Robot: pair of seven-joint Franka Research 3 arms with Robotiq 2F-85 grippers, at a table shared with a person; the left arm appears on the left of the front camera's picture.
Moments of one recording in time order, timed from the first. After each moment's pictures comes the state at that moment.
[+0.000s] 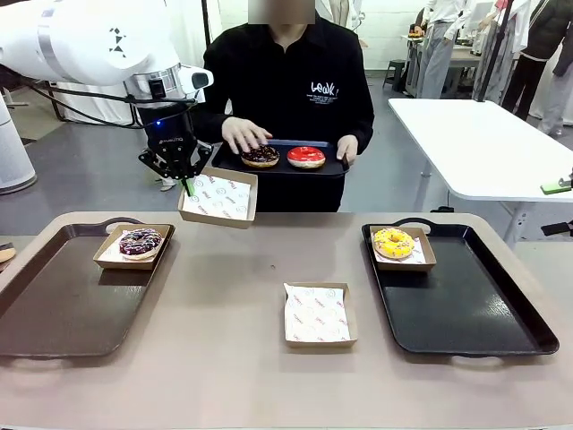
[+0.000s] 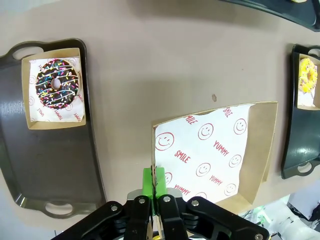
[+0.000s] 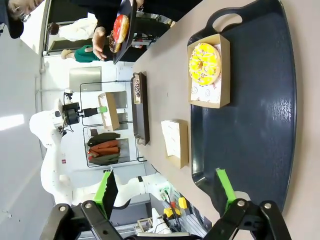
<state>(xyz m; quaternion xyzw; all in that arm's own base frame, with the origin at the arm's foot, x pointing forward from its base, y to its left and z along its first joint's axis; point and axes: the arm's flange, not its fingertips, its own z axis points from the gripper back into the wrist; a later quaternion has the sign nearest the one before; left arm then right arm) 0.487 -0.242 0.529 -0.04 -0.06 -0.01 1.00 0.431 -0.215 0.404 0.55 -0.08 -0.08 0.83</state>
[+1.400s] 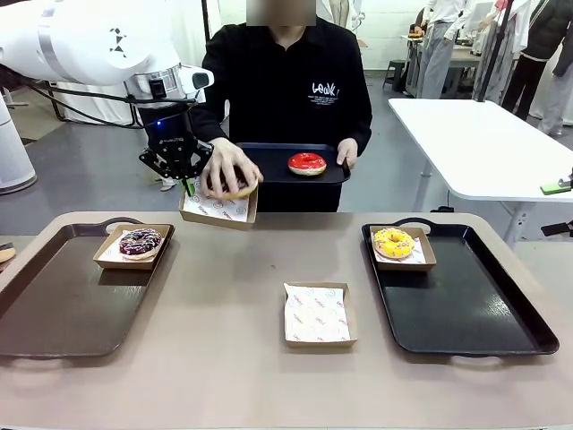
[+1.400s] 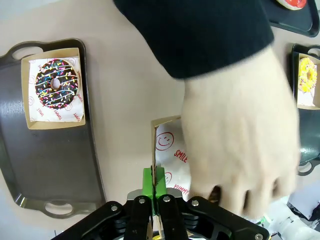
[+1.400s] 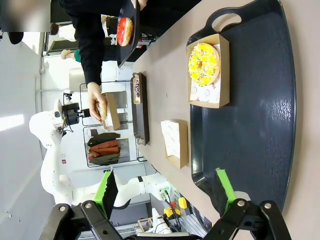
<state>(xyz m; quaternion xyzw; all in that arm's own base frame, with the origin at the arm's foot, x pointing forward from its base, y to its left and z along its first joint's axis) 0.486 -0.242 0.529 -0.04 -0.06 -0.01 1.00 0.432 -0.215 0.403 0.55 -0.08 -0.08 0.83</state>
